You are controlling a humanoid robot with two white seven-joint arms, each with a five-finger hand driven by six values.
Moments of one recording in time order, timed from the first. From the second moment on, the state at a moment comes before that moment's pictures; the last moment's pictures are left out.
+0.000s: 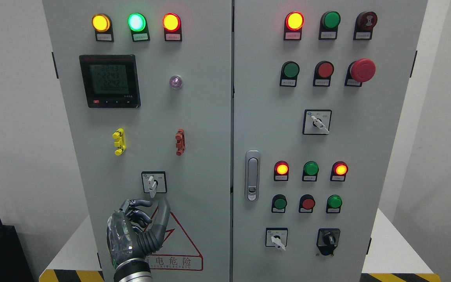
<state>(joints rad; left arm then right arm) -0.42 -0.11 -0.20 -1.76 -0.33 0.47 0.56 0.14 0.12 0.00 -0.11 0.00 -0.01 -0.15</state>
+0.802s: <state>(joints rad) -0.47 -0.11 -0.16 -1.74 -0.30 0.45 0.56 0.14 0.12 0.00 -0.11 0.00 -0.01 -0.15</state>
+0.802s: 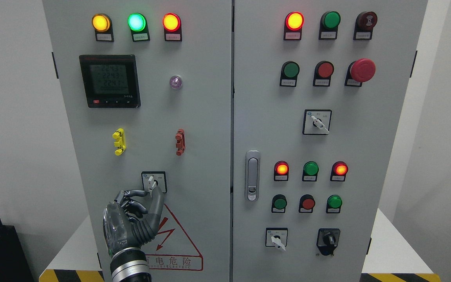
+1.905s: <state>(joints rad) -0.49 -0.11 -0.17 -1.73 -0.29 0.47 0.55 0.14 0.12 0.00 -0.11 0.00 -0.01 -0.15</state>
